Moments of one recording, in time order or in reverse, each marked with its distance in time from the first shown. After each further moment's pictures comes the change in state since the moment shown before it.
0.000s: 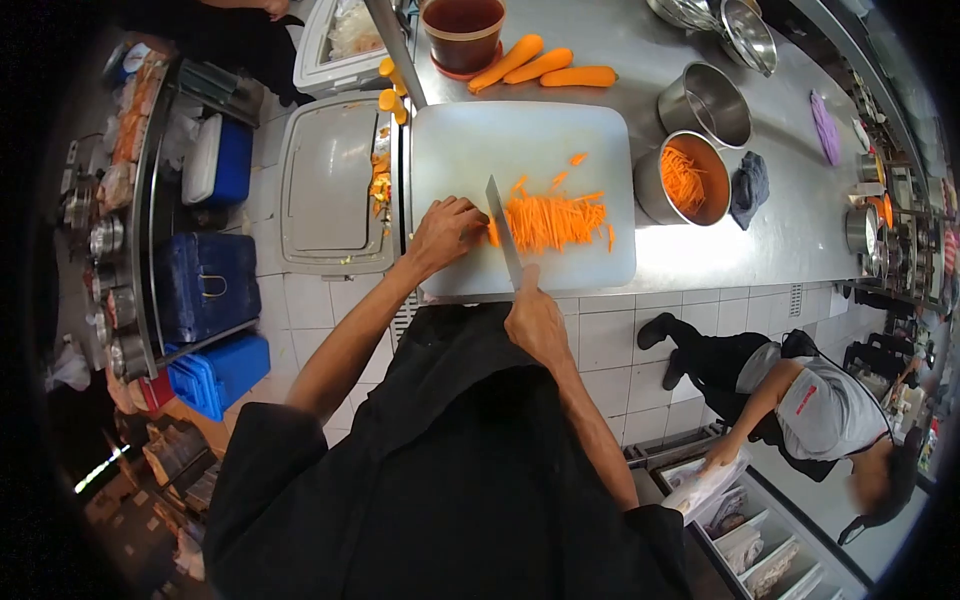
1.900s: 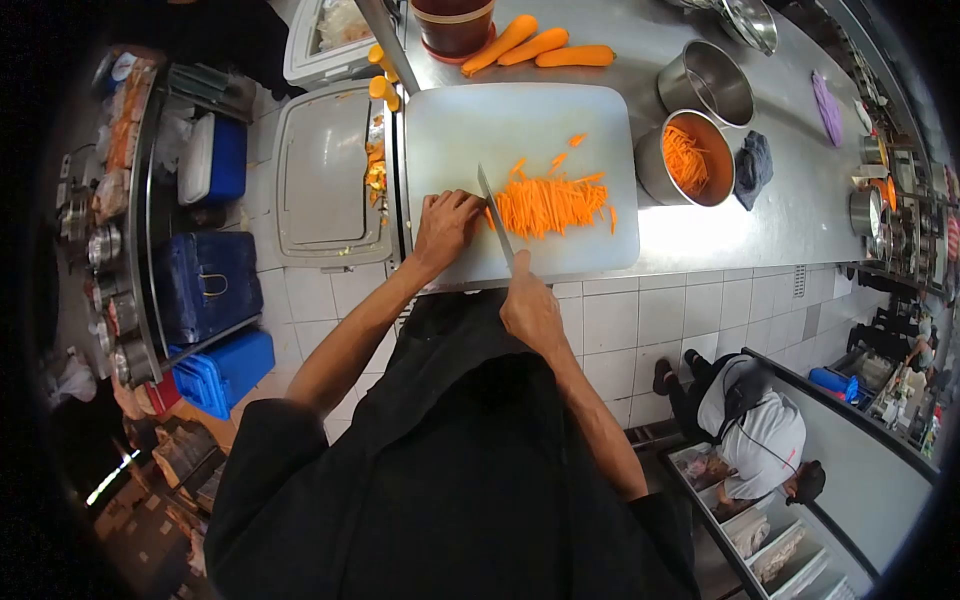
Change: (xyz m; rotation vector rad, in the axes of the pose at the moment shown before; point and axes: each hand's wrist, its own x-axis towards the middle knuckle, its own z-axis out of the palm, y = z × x) left_hand -0.012 0.006 0.024 0.112 0.177 -0.029; right_hand 0.006 0.005 0.016 -0.014 0.018 -0.038
